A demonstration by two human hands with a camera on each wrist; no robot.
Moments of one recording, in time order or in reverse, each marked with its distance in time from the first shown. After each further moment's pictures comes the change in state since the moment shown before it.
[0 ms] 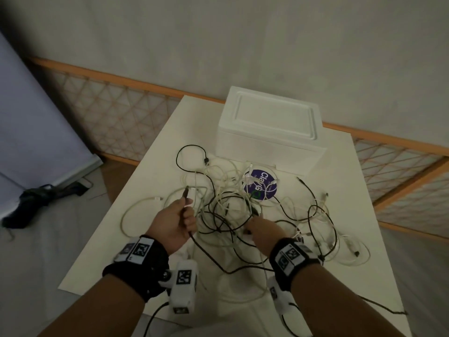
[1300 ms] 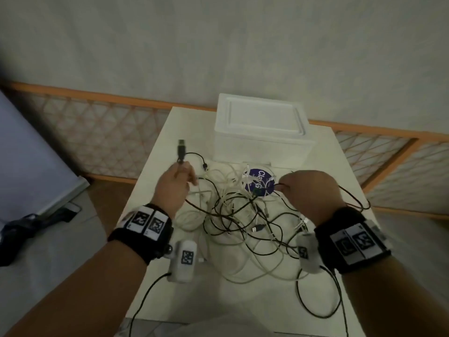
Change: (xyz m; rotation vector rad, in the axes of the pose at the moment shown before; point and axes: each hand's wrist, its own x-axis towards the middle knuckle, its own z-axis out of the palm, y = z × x) left_hand -0.001 0.076 0.023 0.885 -0.071 0.653; right_hand -0.099 -0.019 -0.120 -0.249 0.567 0.226
